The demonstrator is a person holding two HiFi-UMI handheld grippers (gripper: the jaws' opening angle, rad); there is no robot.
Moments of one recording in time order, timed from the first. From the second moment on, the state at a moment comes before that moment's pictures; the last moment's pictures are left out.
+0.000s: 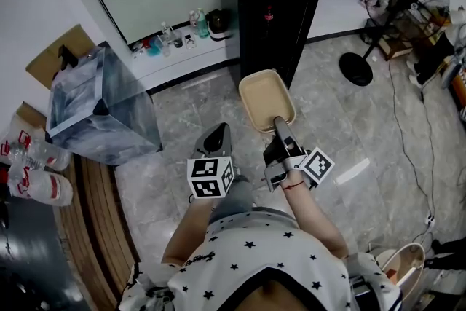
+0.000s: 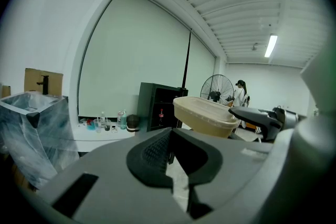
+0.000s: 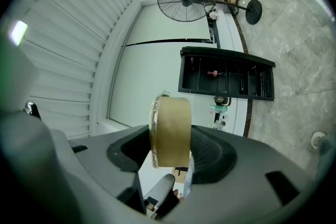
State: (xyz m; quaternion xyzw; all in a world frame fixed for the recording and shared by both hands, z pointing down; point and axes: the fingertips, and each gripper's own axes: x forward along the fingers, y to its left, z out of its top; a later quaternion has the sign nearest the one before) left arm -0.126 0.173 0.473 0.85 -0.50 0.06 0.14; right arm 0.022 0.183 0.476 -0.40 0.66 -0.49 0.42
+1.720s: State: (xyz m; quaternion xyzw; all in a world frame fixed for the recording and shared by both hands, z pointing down) left arm -0.031 -0.183 0.465 0.88 -0.45 0.06 0.15; right arm 0.114 -0.154 0.458 -0.44 0.62 -0.47 0.44
